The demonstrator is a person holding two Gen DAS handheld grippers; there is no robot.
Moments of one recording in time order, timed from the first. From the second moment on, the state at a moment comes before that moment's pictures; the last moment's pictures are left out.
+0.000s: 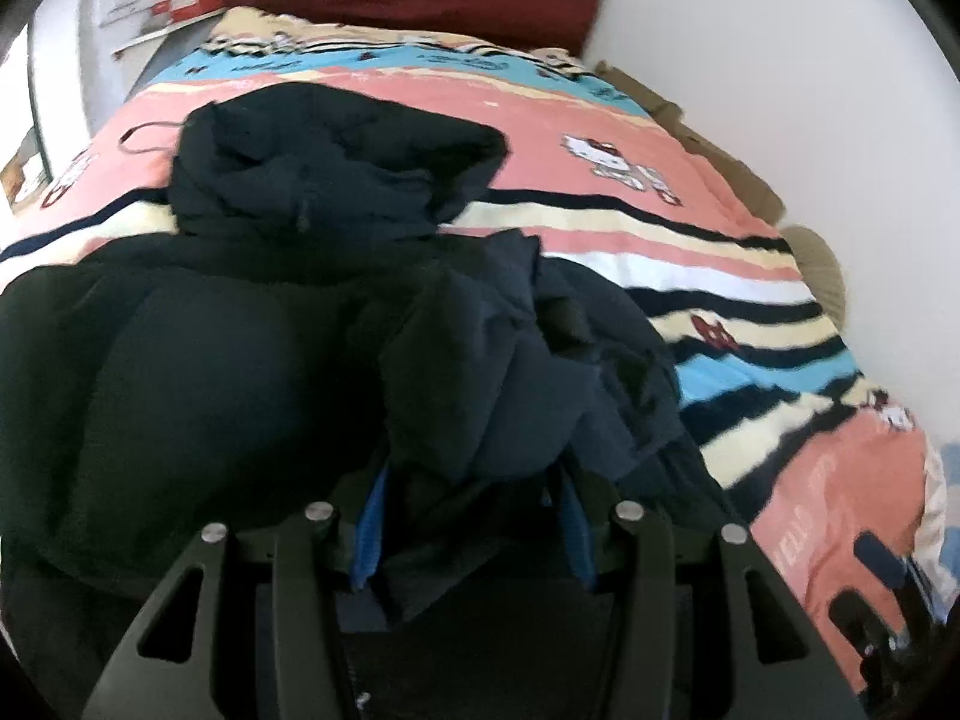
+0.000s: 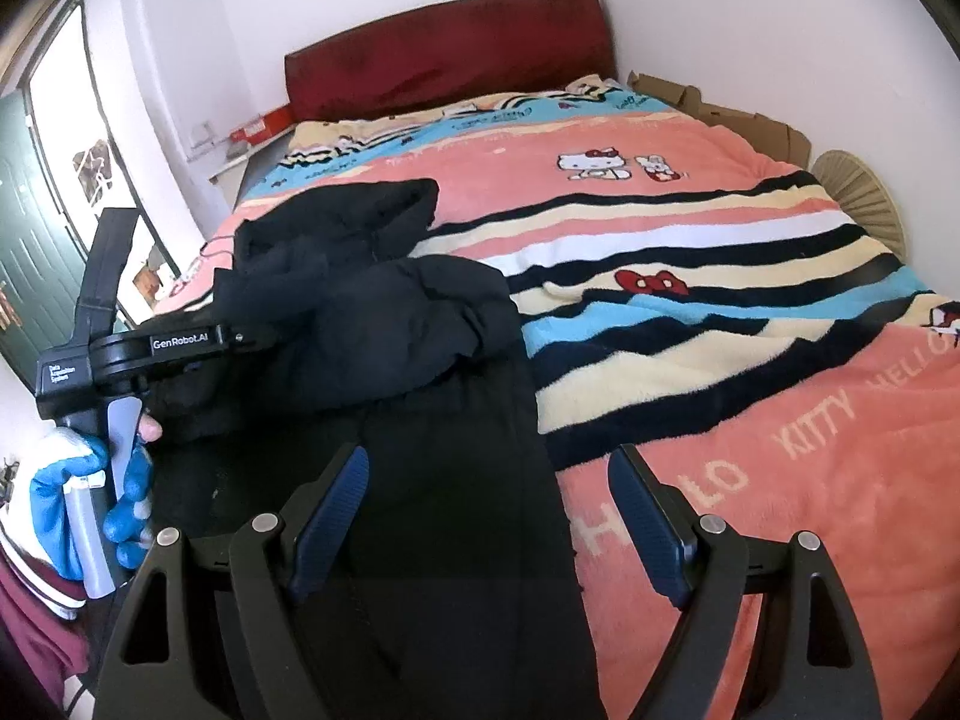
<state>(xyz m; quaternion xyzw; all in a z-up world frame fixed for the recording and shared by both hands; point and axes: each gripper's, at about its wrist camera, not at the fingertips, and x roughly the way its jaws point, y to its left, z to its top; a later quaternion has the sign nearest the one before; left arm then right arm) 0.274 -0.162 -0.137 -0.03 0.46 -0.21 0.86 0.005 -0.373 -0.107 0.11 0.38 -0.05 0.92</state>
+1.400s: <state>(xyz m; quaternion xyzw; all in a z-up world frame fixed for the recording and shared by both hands) 0.317 0.058 -0.202 -0.01 0.46 -0.16 0.87 0.192 -0.239 -0.197 0.03 0.48 0.07 0.87</state>
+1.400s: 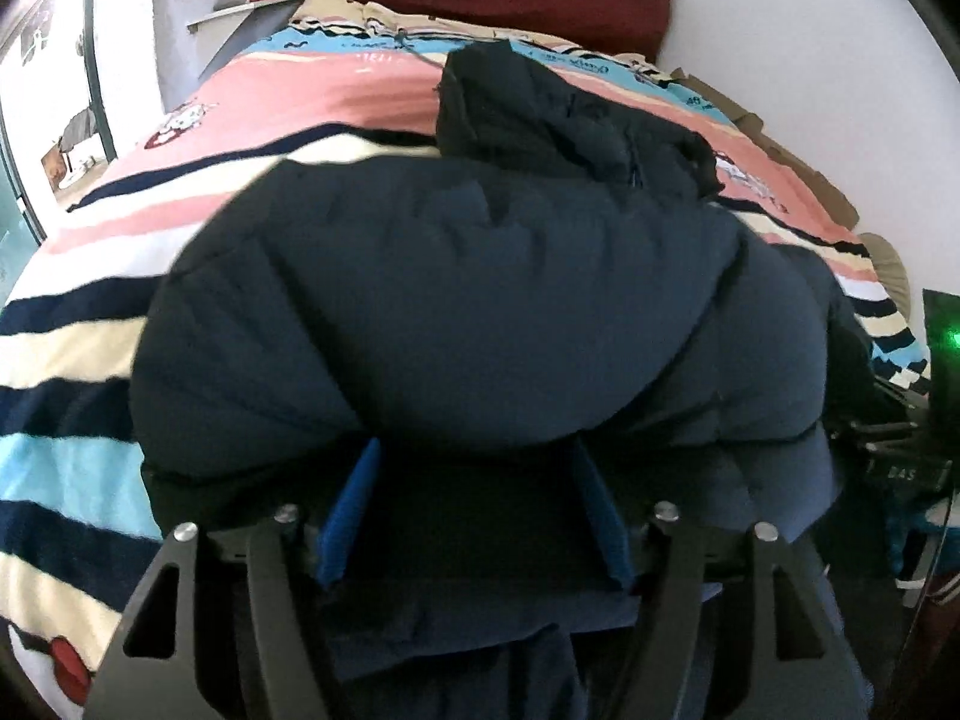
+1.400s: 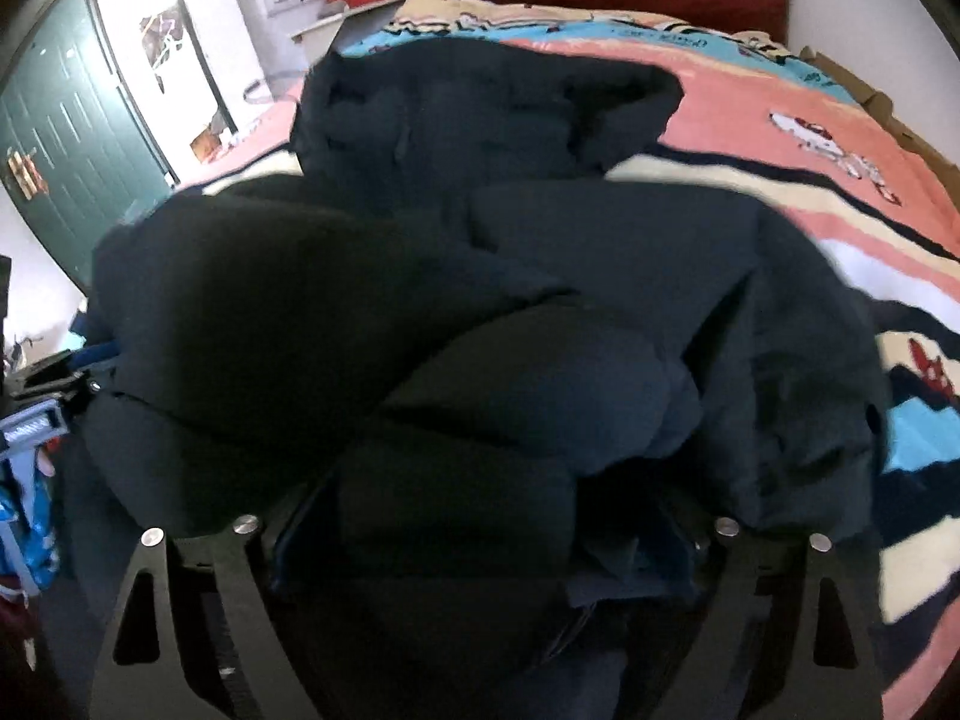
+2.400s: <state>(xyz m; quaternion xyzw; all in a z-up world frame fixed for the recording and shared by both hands) 0.377 0.004 -0.196 0.03 0.47 -0.14 0.87 0.235 -0.246 -0.196 0.01 0.48 0.09 0.87</state>
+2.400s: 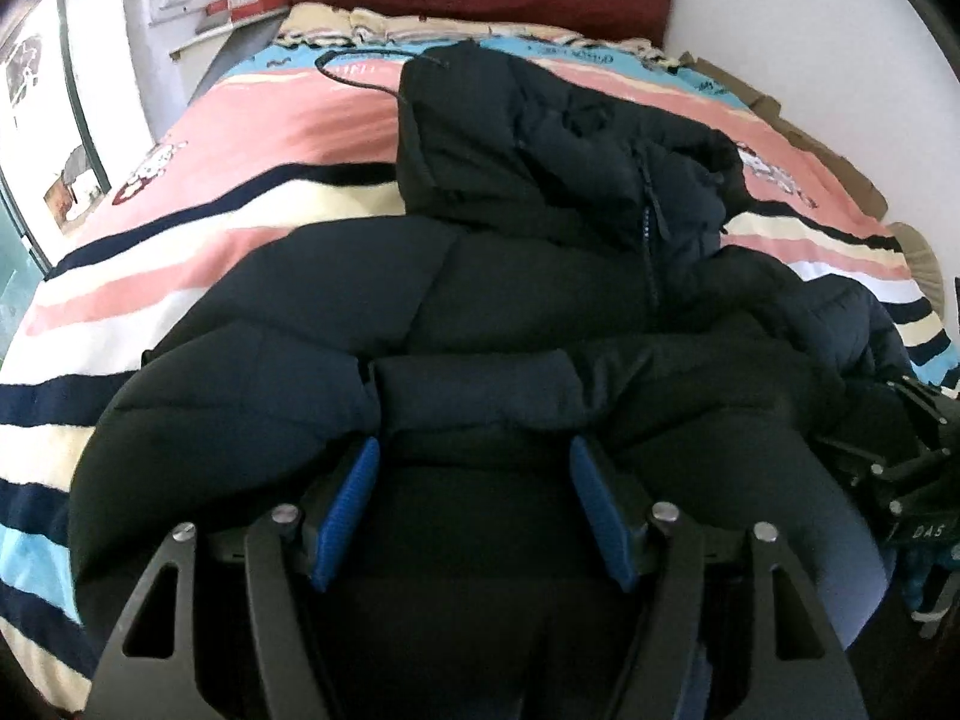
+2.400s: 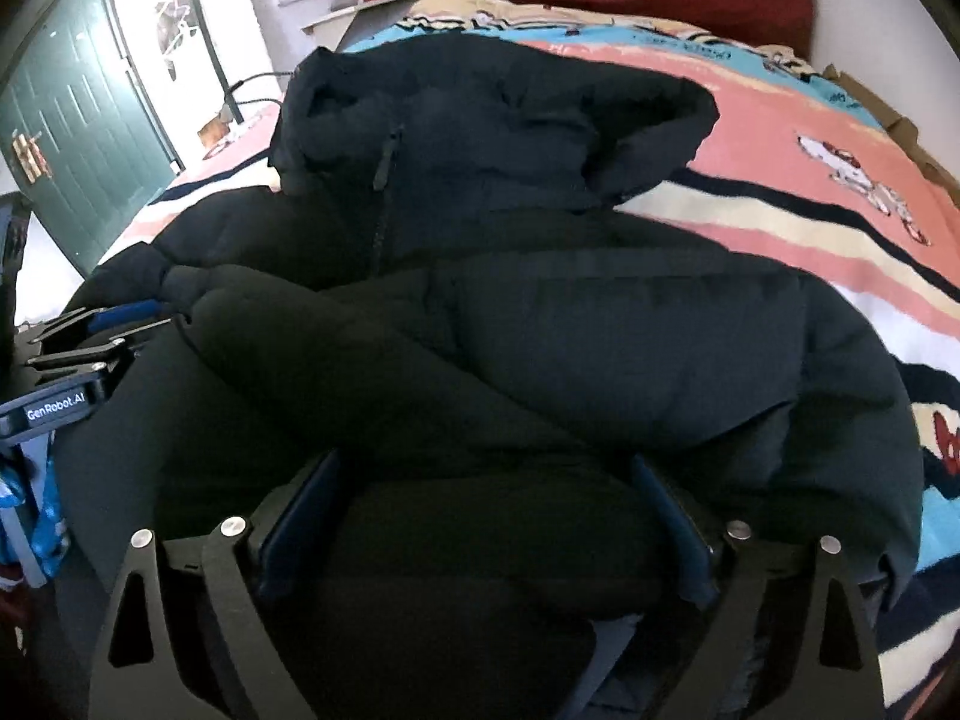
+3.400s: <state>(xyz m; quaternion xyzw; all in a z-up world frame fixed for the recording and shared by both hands) 0.703 -0.036 -0.151 -0.09 0.54 -0.29 0.78 0.576 -0.329 -0.153 0.09 0.48 0.15 0.86</state>
